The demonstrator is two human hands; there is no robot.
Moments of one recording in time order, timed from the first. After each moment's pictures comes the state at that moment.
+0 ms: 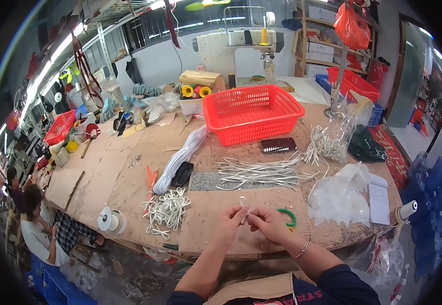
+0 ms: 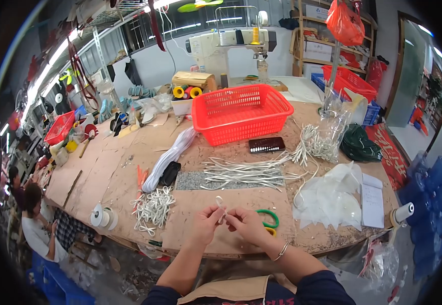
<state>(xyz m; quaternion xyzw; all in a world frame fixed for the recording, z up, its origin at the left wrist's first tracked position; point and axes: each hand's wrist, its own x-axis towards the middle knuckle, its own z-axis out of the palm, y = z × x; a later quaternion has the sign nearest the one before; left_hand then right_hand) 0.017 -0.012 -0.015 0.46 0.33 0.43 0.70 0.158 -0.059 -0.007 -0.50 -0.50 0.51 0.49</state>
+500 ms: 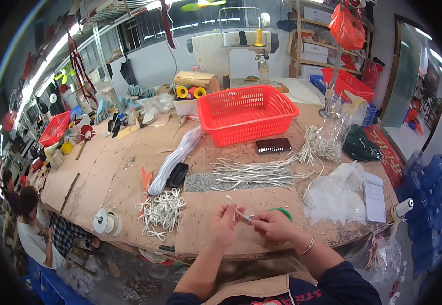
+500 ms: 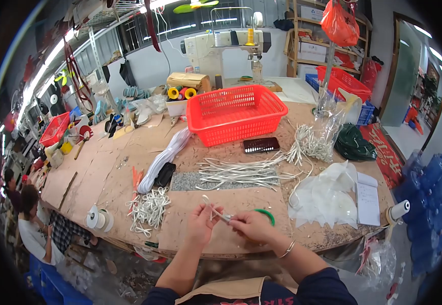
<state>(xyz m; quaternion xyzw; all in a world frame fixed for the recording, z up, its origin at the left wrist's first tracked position) 0.019 -0.011 -0.019 0.37 0.28 0.51 0.72 0.185 -0.064 -0.006 -0.54 -0.52 0.54 0.38</state>
